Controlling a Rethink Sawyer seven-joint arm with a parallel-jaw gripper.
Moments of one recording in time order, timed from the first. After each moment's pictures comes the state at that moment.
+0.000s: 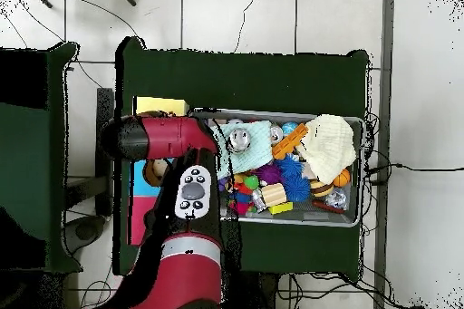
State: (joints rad) arm 0.14 -0.39 -0.11 1.32 0.09 0.45 1.54
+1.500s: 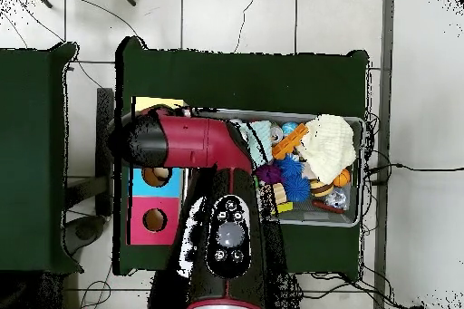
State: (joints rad) arm 0.05 -0.64 -0.09 1.46 0.08 0.51 1.54
